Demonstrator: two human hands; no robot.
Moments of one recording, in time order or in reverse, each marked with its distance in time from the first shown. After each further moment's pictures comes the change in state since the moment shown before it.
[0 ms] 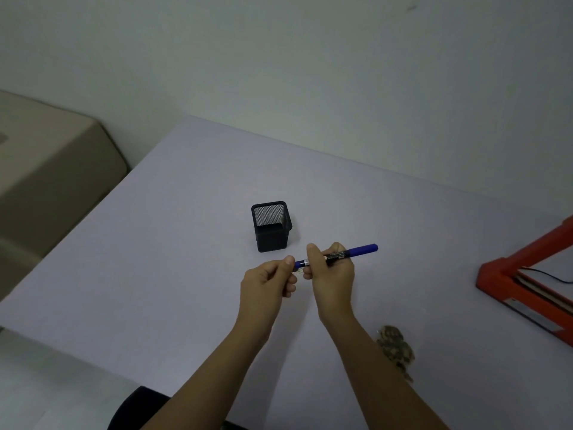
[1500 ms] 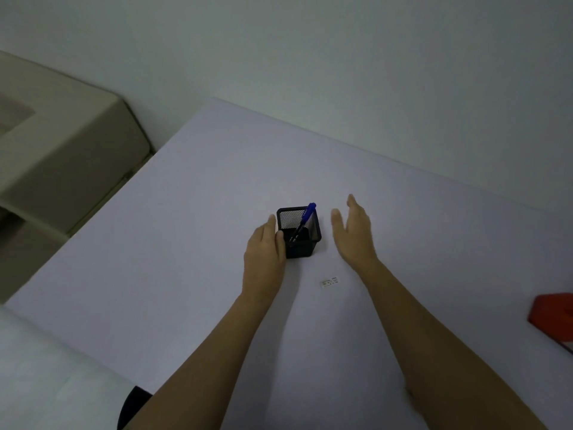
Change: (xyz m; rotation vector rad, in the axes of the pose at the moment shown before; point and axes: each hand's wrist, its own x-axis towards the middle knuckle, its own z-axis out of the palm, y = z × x) left_hand 0.116 -0.030 -0.026 0.714 0.282 0.451; right_hand 0.144 0.044 0.034 -0.730 -0.284 -0.226
